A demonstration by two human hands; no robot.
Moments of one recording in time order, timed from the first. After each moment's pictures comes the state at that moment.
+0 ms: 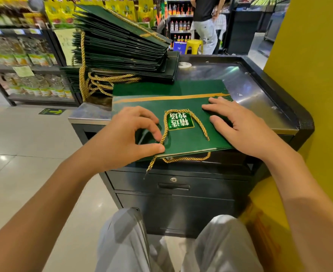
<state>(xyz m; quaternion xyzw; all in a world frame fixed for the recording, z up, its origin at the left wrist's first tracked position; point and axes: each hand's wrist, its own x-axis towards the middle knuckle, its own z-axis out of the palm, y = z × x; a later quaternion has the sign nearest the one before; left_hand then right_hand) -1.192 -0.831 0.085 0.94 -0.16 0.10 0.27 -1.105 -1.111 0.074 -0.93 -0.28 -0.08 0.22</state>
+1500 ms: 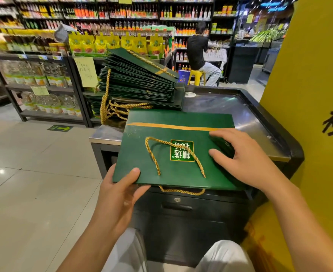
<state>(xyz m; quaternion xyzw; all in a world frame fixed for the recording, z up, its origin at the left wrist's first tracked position) -1.250 -0.849 0.025 0.45 0.14 0.16 0.87 -1.131 -1.110 0.083 -0.92 -0.28 -0.13 0.26</state>
